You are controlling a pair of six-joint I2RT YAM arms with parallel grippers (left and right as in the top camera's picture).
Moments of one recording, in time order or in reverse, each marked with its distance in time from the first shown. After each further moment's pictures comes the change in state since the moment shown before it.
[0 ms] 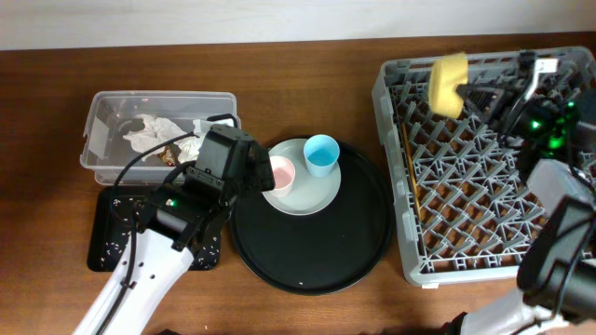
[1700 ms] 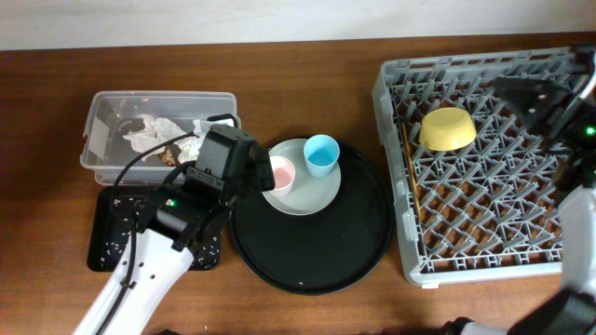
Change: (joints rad) left arm 0.000 0.000 0.000 0.000 0.000 0.000; right arm -0.072 -0.412 0.000 -0.132 -0.027 0.262
